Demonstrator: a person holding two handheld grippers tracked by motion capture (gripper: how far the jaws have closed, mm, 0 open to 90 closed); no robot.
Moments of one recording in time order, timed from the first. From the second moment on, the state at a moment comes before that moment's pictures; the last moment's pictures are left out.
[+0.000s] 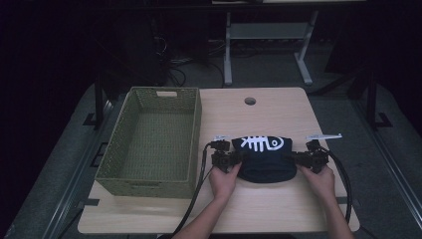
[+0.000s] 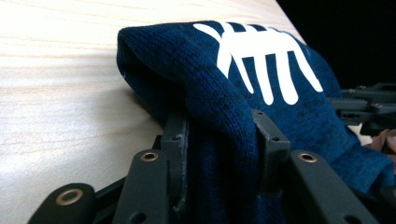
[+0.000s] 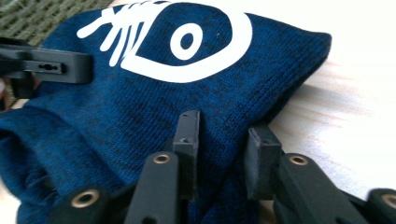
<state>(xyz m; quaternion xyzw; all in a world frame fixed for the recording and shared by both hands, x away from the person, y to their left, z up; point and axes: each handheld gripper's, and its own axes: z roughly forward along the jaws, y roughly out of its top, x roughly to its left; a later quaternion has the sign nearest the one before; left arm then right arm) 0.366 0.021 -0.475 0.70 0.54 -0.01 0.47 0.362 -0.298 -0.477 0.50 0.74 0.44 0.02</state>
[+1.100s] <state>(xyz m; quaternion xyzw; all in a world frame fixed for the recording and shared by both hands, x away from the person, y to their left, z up) 0.361 0.023 -0.411 0.70 0.48 -0.02 0.52 0.334 -0.310 -0.425 0.49 0.69 0.53 0.01</state>
